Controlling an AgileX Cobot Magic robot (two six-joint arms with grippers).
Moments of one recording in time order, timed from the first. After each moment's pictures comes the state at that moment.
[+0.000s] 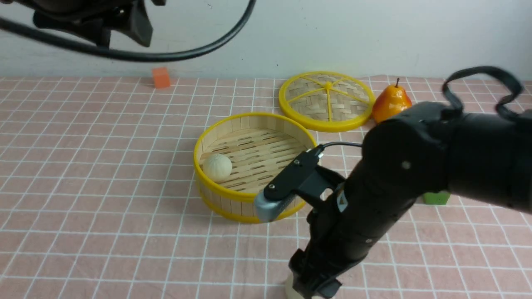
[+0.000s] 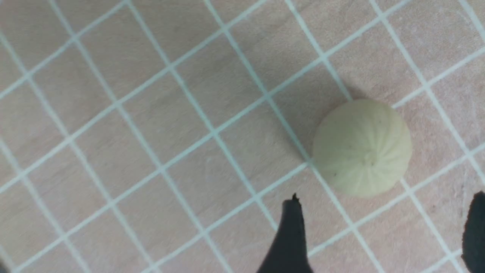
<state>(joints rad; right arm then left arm) 0.74 1.69 -1.21 0.16 0.86 -0.19 -0.40 1.41 -1.77 0.08 1.25 -0.26</state>
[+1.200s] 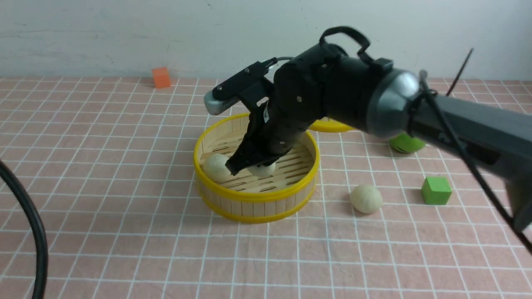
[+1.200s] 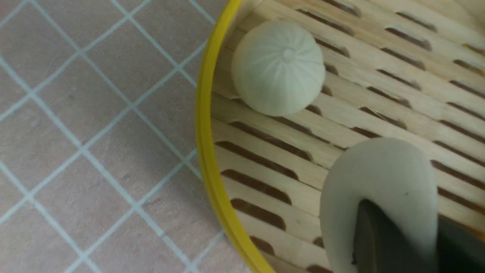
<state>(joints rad) 0.68 2.12 -1.88 -0.06 0.79 0.00 -0.40 0.66 -0.98 0.15 1.17 -0.28</state>
